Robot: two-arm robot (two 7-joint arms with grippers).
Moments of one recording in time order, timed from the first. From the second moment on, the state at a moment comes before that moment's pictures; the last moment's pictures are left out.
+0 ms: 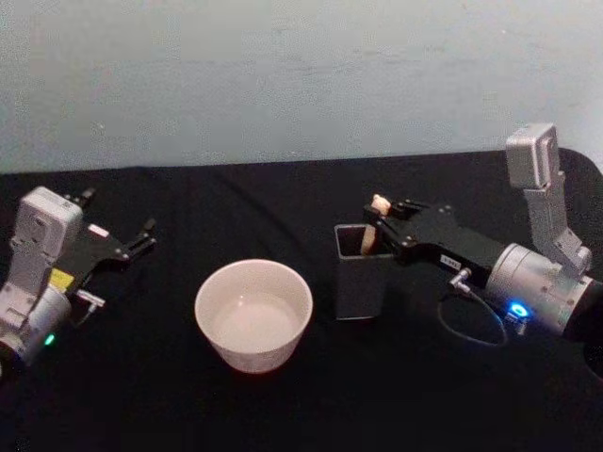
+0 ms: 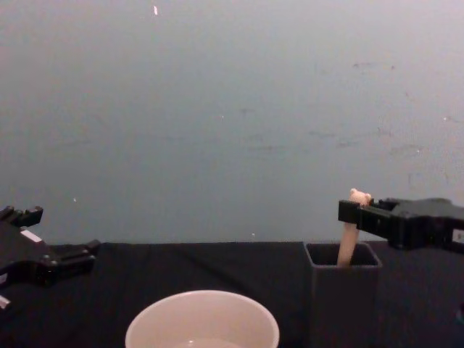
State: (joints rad) left arm -0.20 0.60 0.45 -1.41 -0.25 -0.12 0.03; right arm 0.23 0.50 -0.39 -1.56 0.55 0.13 0.45
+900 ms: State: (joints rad) left arm -0.20 0.60 0.45 -1.41 -0.25 -0.12 0.03; right arm 0.23 0.50 -0.39 -1.54 0.55 0.16 0.42
